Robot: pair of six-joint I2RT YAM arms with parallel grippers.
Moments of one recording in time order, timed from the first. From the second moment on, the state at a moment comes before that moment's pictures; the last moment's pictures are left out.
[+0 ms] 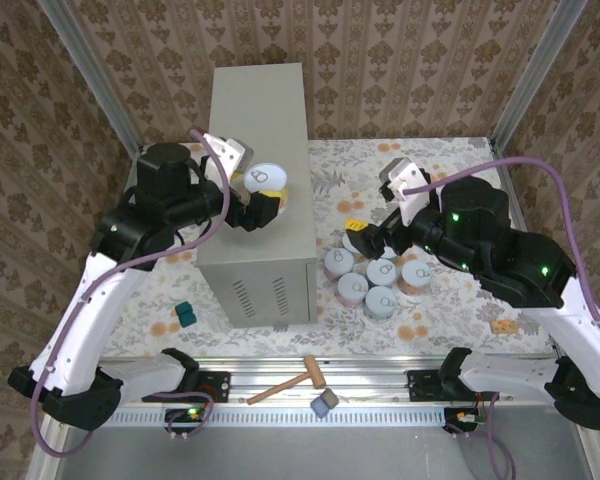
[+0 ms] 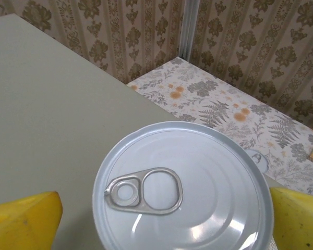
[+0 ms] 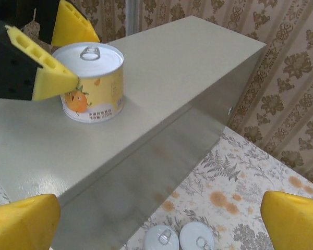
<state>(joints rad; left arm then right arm) -0.58 1.15 1.55 -0.78 0.31 0.05 0.85 1.03 1.59 -0.88 0.18 -0.08</state>
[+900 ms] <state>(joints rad) -0.50 1.44 1.93 -0.86 0.31 0.11 0.85 0.85 1.31 -0.78 0.09 -0.05</state>
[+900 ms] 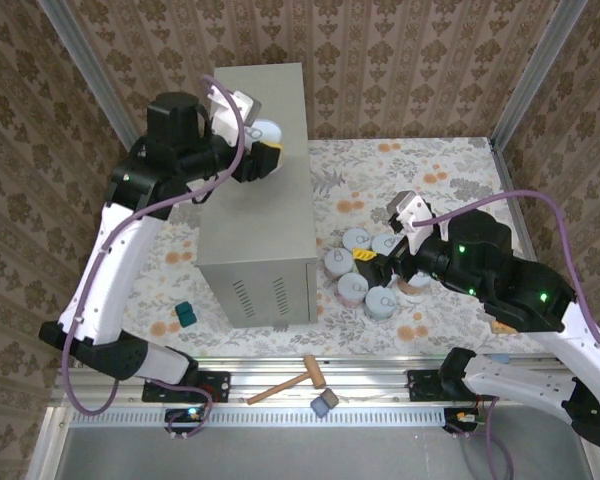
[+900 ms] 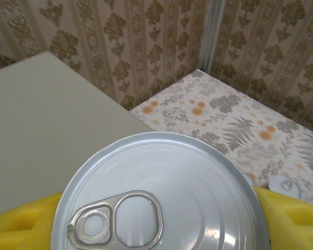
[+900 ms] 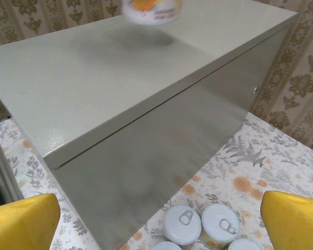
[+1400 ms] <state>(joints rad) -0.33 1.80 2.31 -0.86 0.32 0.16 0.85 0.84 1.21 -0.74 -0.01 -0.04</state>
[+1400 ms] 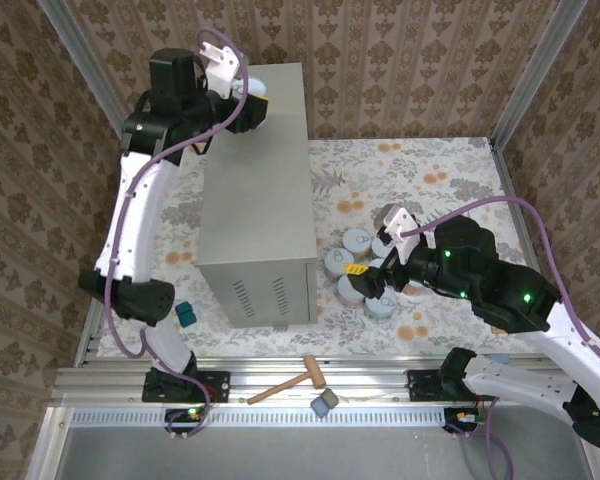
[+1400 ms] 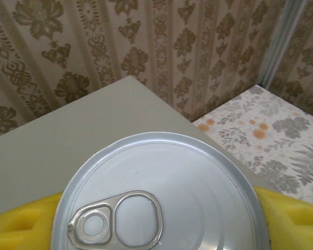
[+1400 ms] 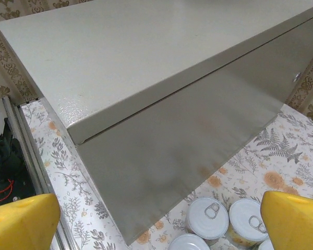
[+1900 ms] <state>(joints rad) -0.22 2.02 2.48 -0.83 0.38 0.15 0.85 0.86 1.20 -0.69 -0.02 -0.04</state>
